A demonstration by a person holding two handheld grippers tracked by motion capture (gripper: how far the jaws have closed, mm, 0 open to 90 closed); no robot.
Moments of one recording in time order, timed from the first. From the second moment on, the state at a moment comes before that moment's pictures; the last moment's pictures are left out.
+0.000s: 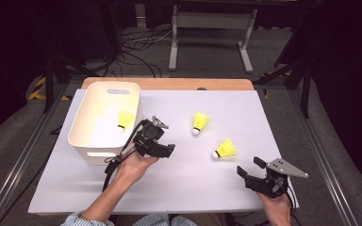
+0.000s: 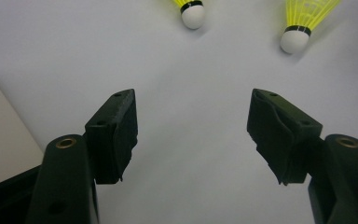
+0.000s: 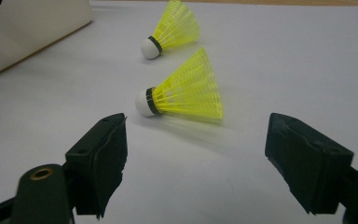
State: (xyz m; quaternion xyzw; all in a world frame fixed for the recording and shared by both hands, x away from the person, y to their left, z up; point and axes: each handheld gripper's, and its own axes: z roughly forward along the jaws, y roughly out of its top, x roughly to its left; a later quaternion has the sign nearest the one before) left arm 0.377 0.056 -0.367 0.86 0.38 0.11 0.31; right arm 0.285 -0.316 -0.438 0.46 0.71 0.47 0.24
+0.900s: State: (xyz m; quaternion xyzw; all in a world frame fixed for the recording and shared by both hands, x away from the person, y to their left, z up) left arm 0.377 0.062 -0.406 0.86 0.40 0.10 0.29; right arm 0.340 -0.288 -0.418 0.49 0.76 0.39 0.19
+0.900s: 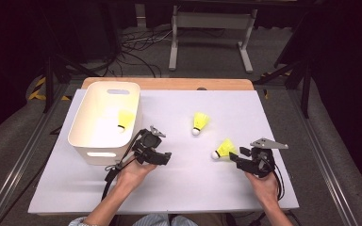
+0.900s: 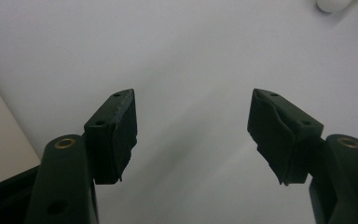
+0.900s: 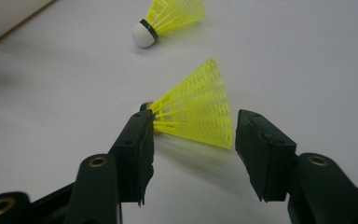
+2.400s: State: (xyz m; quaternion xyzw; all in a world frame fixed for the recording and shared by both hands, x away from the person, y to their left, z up) left arm 0.376 0.056 -0.421 0.87 0.40 0.11 0.26; right arm 0.365 -0.271 -0.408 0.42 0.81 0.40 0.10
